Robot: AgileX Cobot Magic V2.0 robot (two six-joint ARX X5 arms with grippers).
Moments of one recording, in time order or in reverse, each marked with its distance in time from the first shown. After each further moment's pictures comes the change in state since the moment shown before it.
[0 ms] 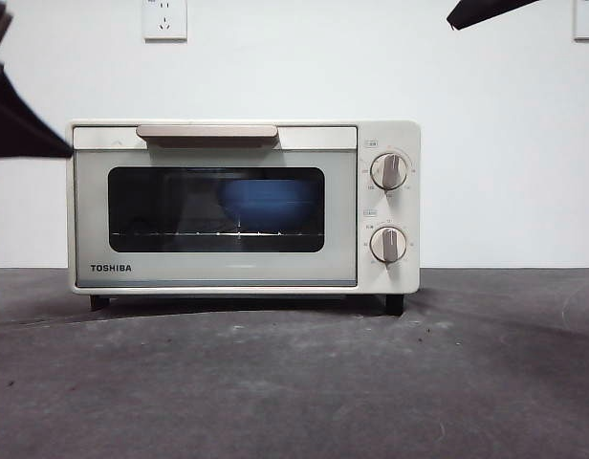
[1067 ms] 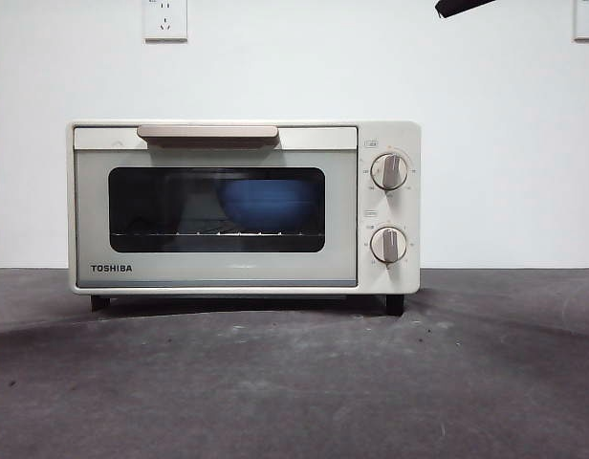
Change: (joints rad) left arm -0.326 -0.595 0.195 -0.768 -0.500 0.269; right arm 0.000 0.000 0.000 0.084 0.056 0.010
